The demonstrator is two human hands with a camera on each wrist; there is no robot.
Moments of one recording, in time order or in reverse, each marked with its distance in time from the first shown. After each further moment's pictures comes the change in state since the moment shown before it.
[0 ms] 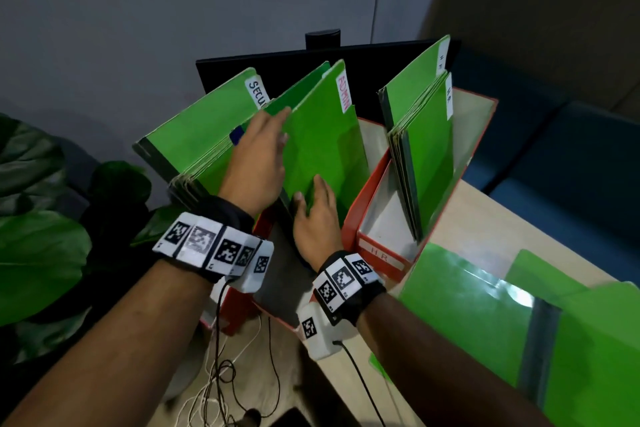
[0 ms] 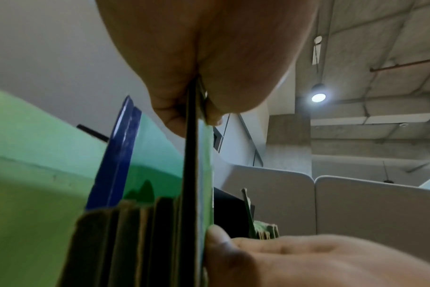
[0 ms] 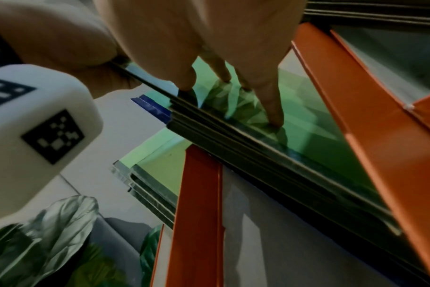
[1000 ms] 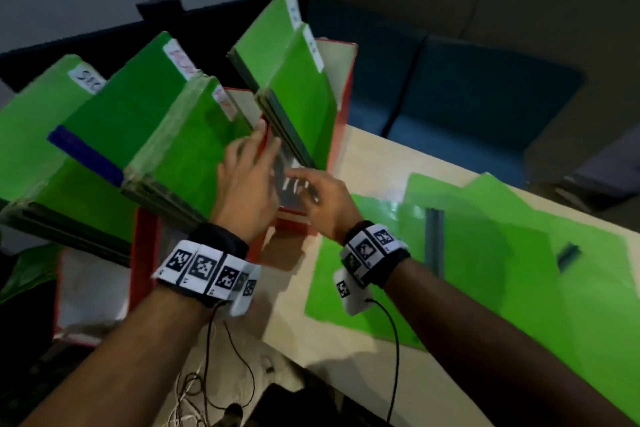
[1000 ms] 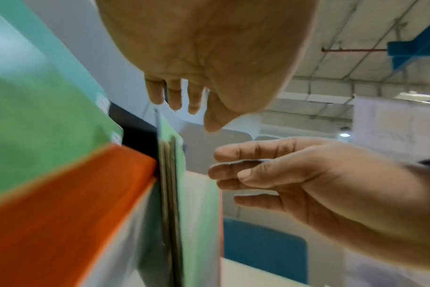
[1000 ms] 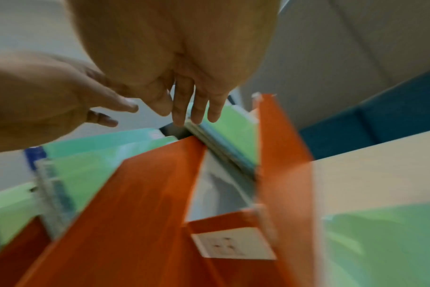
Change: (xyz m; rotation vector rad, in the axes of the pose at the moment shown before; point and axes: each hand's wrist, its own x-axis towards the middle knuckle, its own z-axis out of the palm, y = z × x) left_hand -0.049 0.087 0.108 0.133 -0.237 0.304; right_hand -0.049 0.075 -0.161 -0.149 0.099 -0.147
